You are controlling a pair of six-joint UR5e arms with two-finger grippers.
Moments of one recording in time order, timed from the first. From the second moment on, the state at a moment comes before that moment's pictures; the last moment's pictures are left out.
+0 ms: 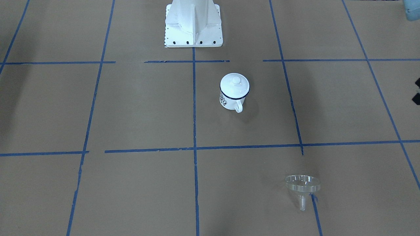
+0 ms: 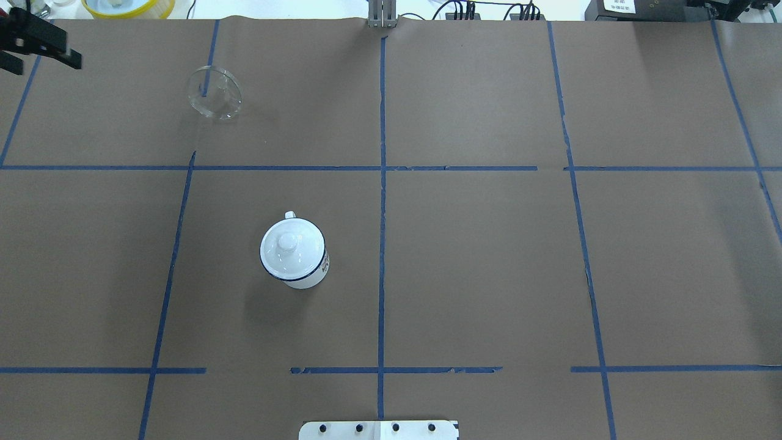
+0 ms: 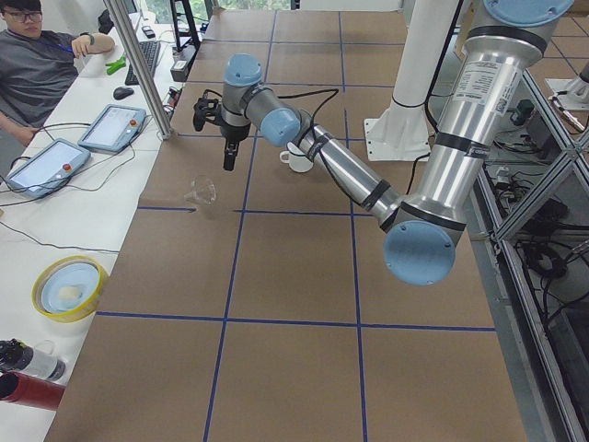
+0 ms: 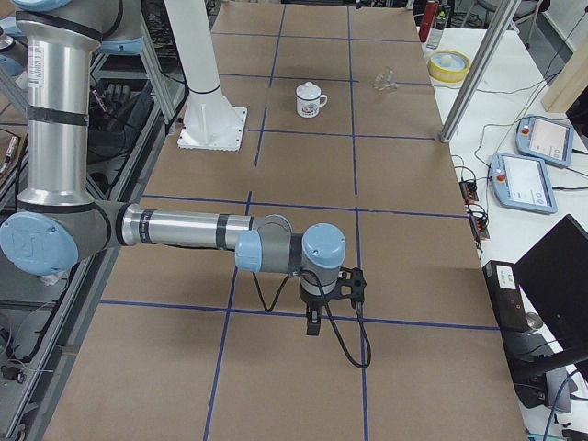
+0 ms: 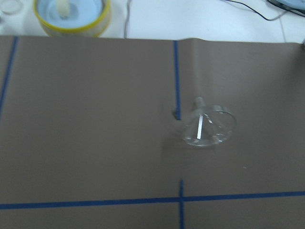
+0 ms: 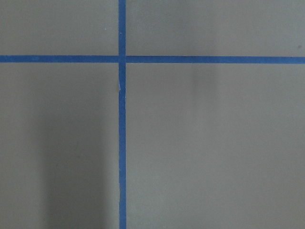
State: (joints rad) left arm -1.18 -1.89 -1.96 -1.67 -2.29 -0.84; right arm 1.57 -1.68 1.66 -1.57 2.29 0.01
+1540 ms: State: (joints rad) left arm -0.54 -2.14 -1.95 -1.41 -1.86 -1.46; right arm 1.57 -1.68 1.66 -1.57 2.29 0.01
